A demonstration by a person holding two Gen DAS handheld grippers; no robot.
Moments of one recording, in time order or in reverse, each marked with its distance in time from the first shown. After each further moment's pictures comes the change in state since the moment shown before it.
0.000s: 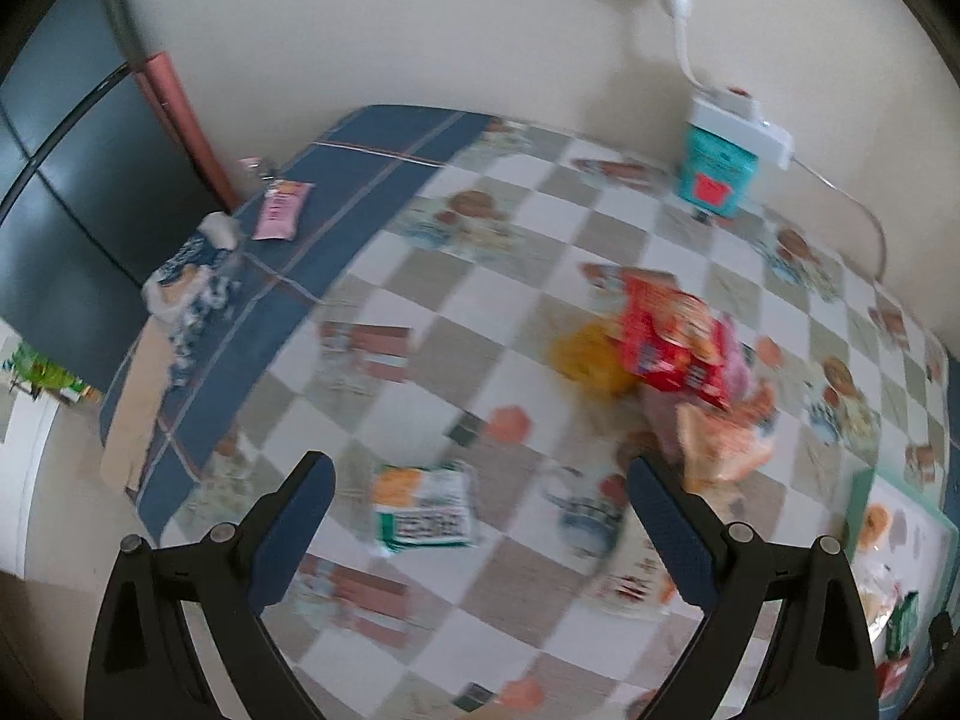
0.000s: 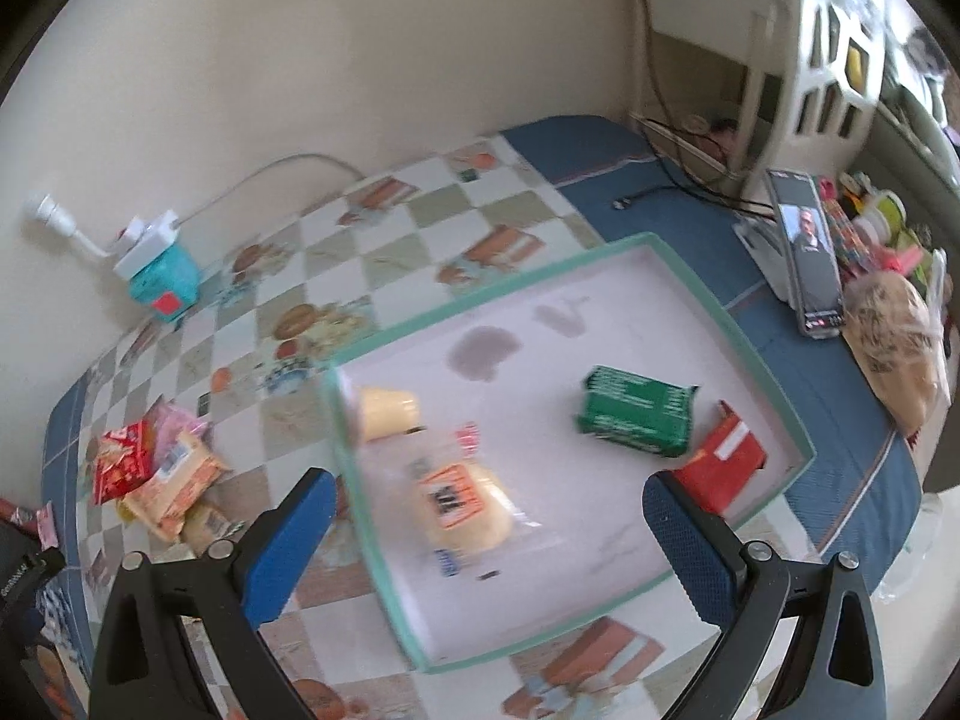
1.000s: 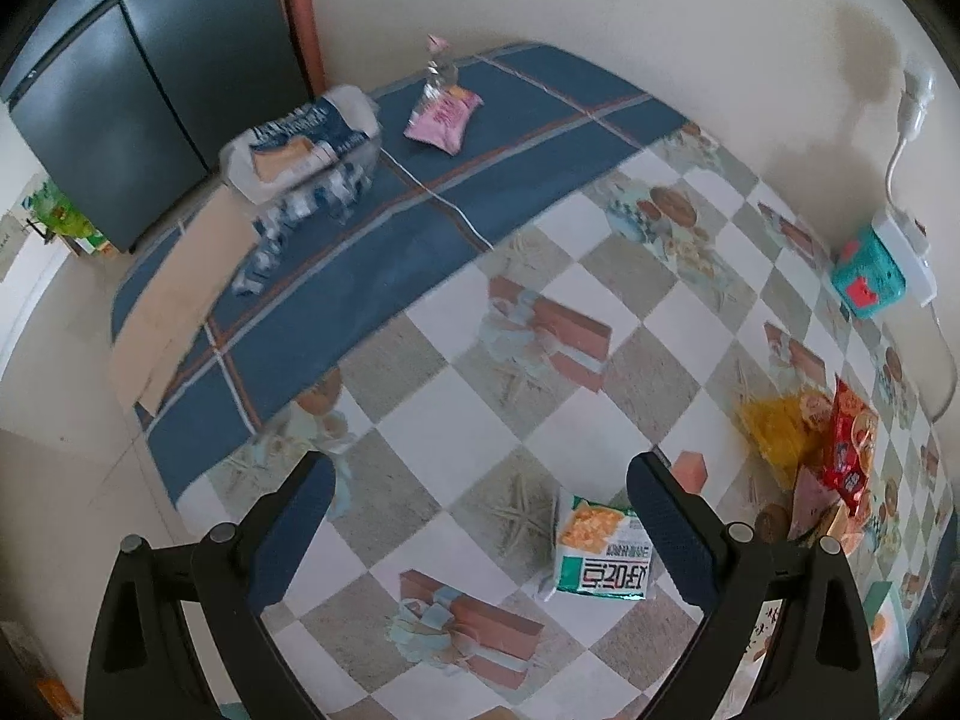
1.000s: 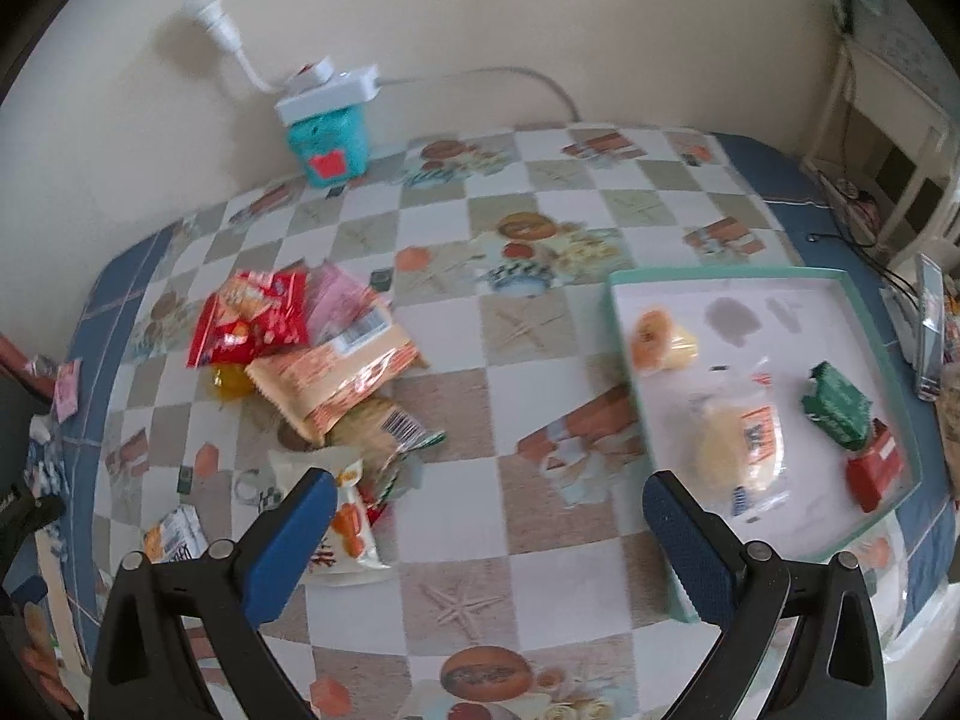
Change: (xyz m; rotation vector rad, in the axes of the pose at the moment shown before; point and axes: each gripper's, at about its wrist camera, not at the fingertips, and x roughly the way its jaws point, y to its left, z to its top) left arm 0.062 0.124 0.002 -0.303 0.135 -0.001; right arm 0.017 0.165 -0.064 -0.285 0.059 0.086
